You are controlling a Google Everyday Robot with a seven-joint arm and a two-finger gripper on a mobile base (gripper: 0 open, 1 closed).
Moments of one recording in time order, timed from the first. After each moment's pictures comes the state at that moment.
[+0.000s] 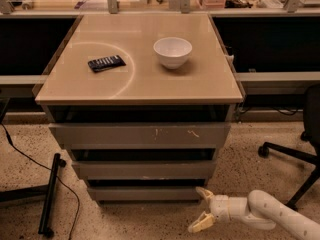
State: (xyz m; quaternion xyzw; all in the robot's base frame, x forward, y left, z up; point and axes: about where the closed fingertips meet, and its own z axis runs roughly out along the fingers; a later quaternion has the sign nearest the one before) arm 0.460 -0.134 0.348 -0.42 0.71 0.41 0.39
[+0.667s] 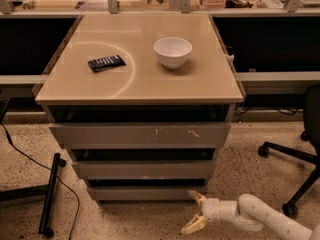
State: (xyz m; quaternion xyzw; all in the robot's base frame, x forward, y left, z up) arm 0.465 -0.112 0.301 -0.41 0.70 0.43 0.39
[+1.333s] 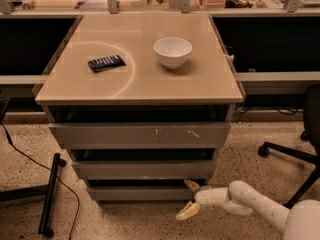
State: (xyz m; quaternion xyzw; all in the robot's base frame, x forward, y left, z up) arm 0.521 -0.097 0.285 -0.44 0.70 0.40 0.39
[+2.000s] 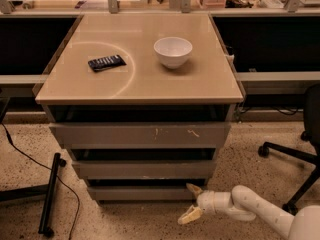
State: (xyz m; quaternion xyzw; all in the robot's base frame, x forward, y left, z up) arm 0.510 -0.101 0.280 -0.43 0.71 0.41 0.39
